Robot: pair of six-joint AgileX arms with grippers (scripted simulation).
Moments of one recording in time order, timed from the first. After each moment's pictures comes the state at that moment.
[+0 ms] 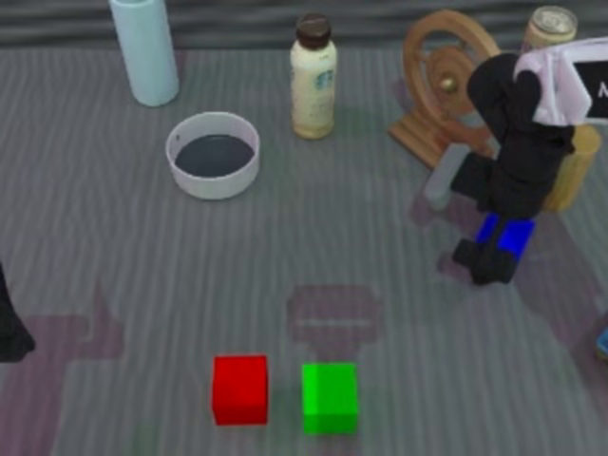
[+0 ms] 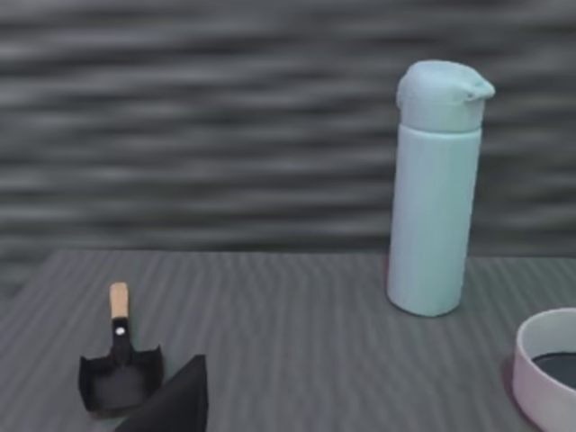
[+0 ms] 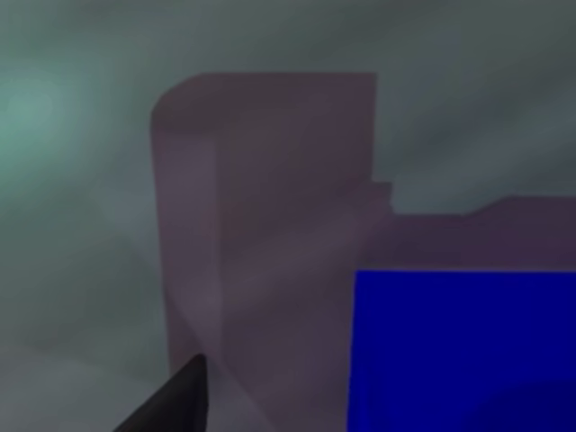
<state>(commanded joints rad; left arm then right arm) 0.02 0.00 0.00 0.00 0.00 0.00 0.28 2.29 1.59 -0.87 0.00 -0.76</state>
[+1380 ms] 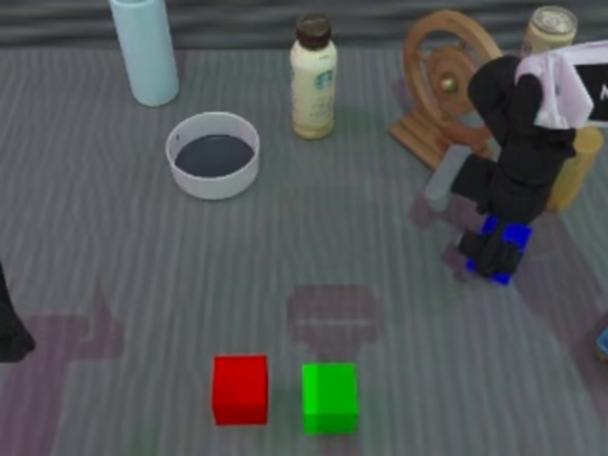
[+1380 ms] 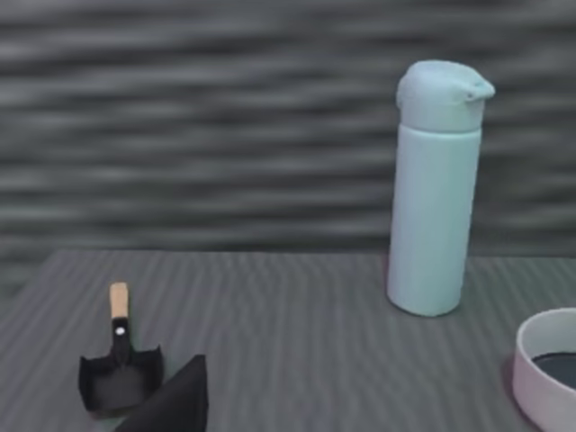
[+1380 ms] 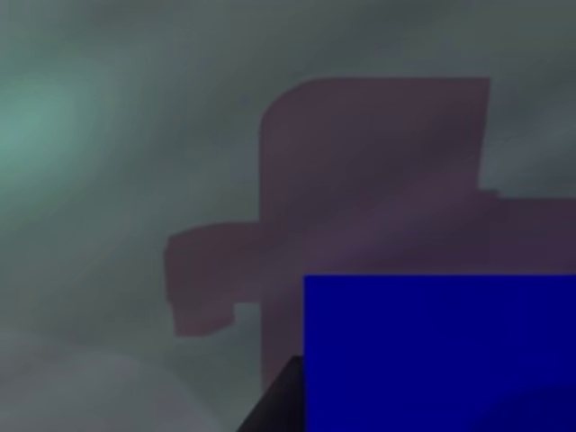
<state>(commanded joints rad) 0.02 0.00 0.00 0.00 0.00 0.00 0.28 2.31 1.57 -0.84 0.00 -0.76</state>
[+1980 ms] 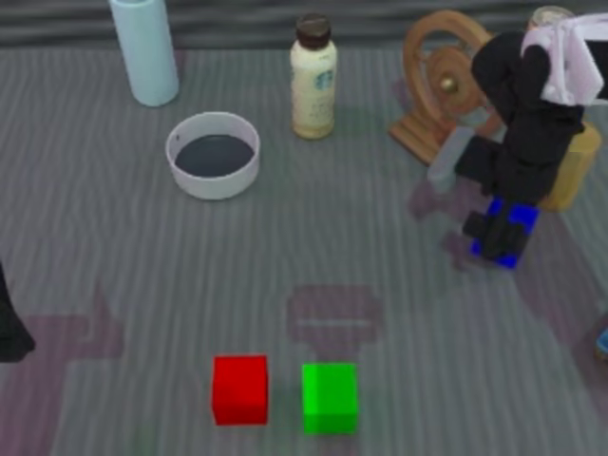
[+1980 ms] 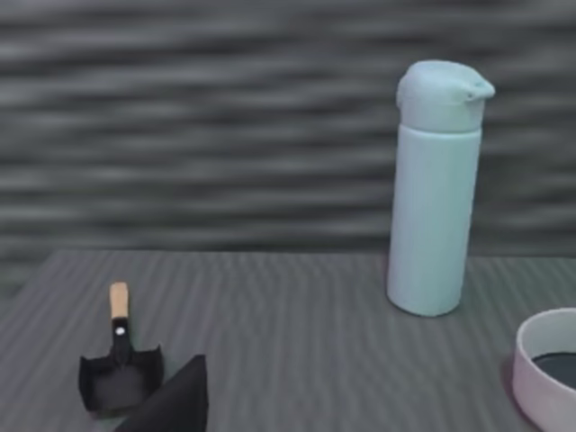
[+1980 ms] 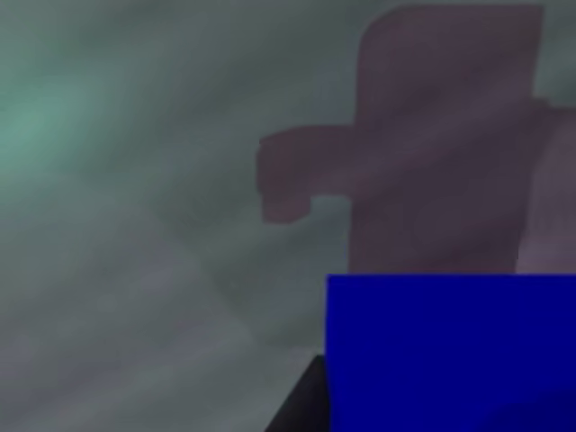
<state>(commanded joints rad) 0.02 0.00 0.00 0.00 0.00 0.00 0.28 2.24 1.63 -0.96 -0.01 -0.75</state>
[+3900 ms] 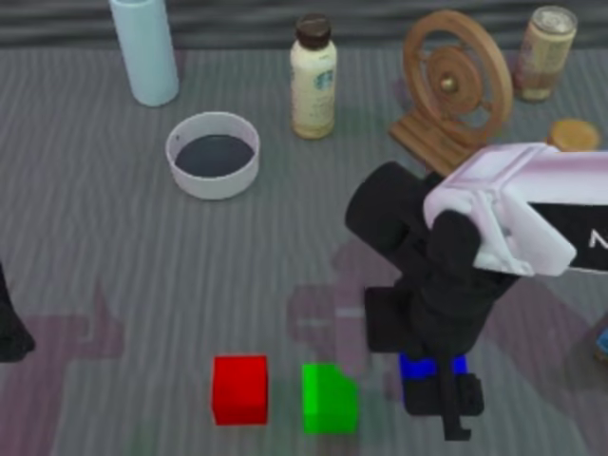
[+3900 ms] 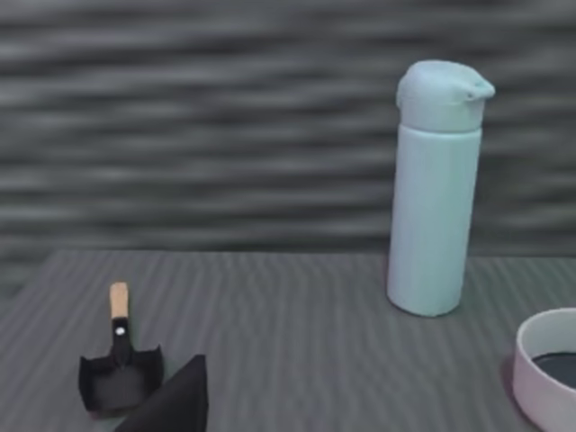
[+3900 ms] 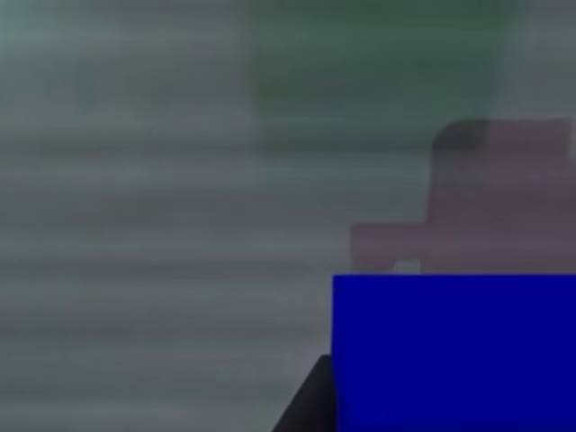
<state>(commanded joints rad) 0.02 0.00 0.00 0.00 0.00 0.00 0.76 1.84 1.14 -0.86 -0.01 -0.79</state>
